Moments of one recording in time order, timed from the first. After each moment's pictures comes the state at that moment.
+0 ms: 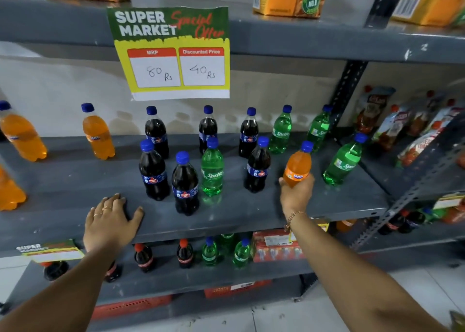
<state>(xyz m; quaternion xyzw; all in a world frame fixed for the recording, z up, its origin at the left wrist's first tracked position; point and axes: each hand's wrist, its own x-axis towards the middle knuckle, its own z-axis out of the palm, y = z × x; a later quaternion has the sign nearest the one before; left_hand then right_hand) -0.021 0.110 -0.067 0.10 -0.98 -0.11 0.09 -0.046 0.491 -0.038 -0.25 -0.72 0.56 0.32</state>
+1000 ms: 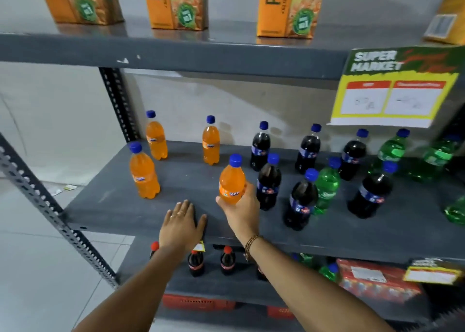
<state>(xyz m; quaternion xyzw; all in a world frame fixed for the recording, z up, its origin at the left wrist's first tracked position) 0.000 0.001 -0.055 0.08 -0.99 -0.13 0.03 -0.022 0.144 -0.014 -0.01 -0.80 0.59 0.11</state>
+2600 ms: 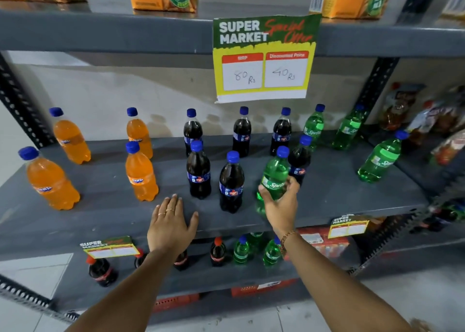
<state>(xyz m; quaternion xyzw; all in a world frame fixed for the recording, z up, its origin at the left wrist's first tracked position) -0.007 0.118 -0.072 -0.01 -0.99 -0.11 0.06 -0.013 0.359 -0.049 -0.14 -0.76 0.59 0.25</state>
